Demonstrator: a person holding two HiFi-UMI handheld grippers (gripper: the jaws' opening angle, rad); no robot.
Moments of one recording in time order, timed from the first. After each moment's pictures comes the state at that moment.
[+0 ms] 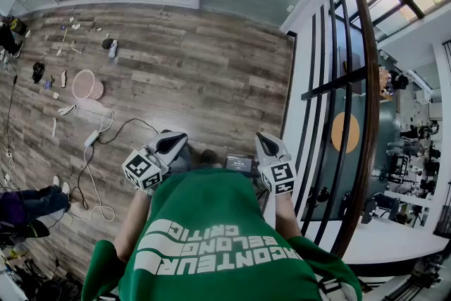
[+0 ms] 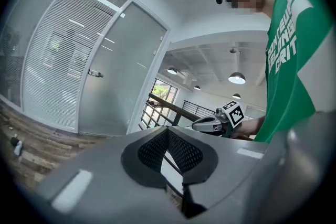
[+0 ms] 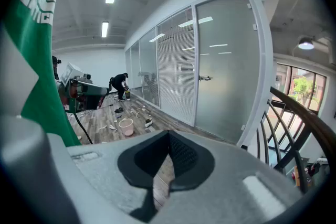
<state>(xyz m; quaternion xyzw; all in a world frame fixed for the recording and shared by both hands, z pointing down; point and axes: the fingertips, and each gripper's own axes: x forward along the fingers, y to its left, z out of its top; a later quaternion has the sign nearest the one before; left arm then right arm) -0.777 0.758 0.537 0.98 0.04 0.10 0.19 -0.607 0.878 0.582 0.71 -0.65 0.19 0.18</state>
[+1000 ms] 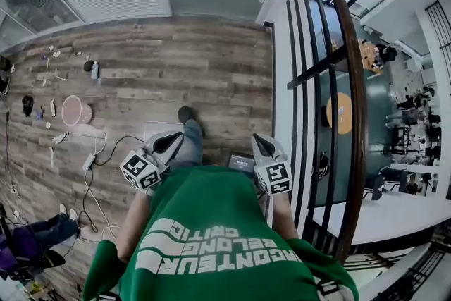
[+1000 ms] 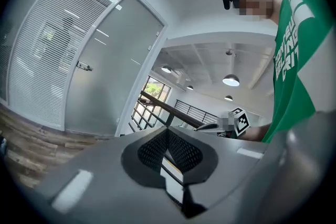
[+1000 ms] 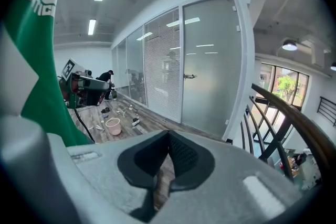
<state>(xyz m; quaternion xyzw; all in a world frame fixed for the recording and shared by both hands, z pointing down) -0.711 0.766 0.543 0.97 0.09 0.09 0.21 -0.566 0.922 0.592 0.76 -0.59 0.20 0.18</state>
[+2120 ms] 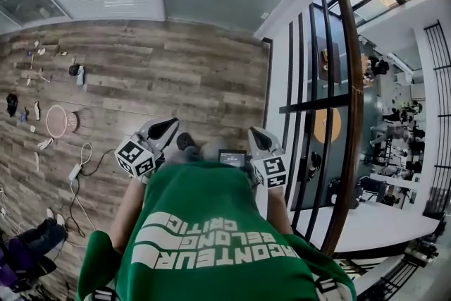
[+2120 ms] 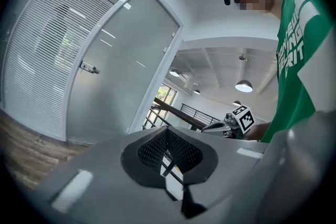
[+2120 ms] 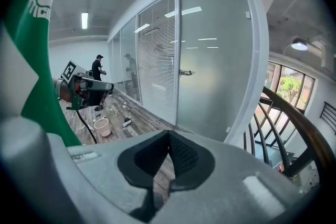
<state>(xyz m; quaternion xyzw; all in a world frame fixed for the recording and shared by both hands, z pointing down) -0.554 0.594 0.555 0.97 0.06 0.08 0.22 -0.409 0.762 0.589 0.75 -0.59 0.22 0.21</state>
